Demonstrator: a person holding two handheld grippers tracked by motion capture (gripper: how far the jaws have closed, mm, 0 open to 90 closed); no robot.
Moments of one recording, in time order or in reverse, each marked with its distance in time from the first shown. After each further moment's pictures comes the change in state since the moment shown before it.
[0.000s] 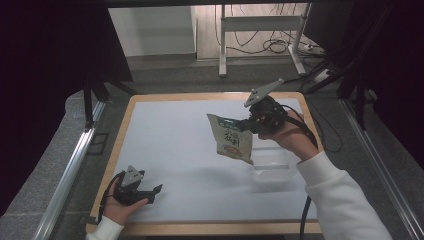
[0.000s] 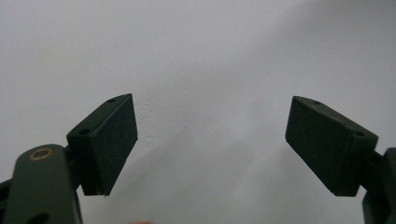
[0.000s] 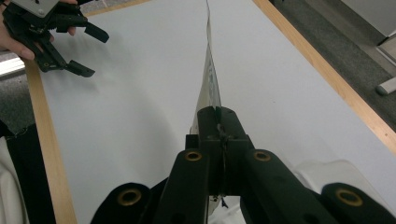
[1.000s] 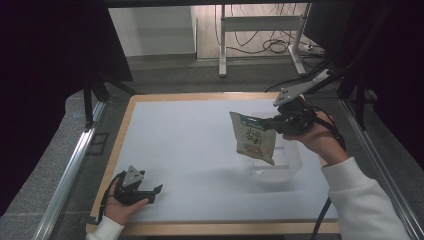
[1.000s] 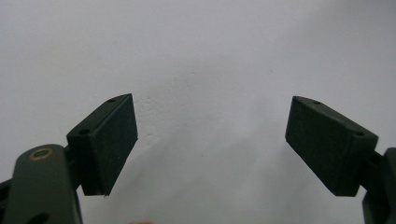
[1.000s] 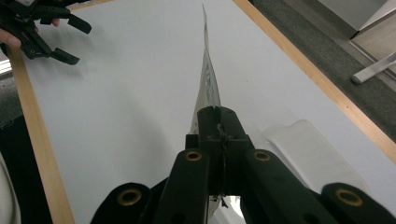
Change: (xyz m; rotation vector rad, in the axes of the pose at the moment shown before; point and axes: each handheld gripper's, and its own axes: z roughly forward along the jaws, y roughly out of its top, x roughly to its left) left arm 0.000 0.000 0.002 0.011 0.006 0.004; right arm -0.017 -0.035 -0.043 -0.018 -0.055 0.034
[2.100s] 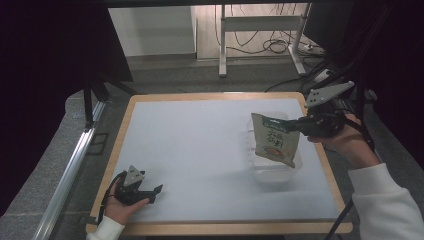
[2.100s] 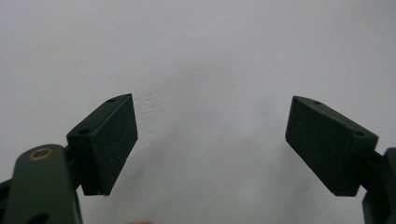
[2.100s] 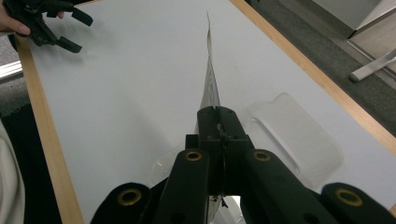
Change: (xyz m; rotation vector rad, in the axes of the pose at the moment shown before) left arm 0.000 0.000 0.002 0.016 0.008 0.001; right arm -0.024 -0.039 -0.036 -0.033 0.020 0.007
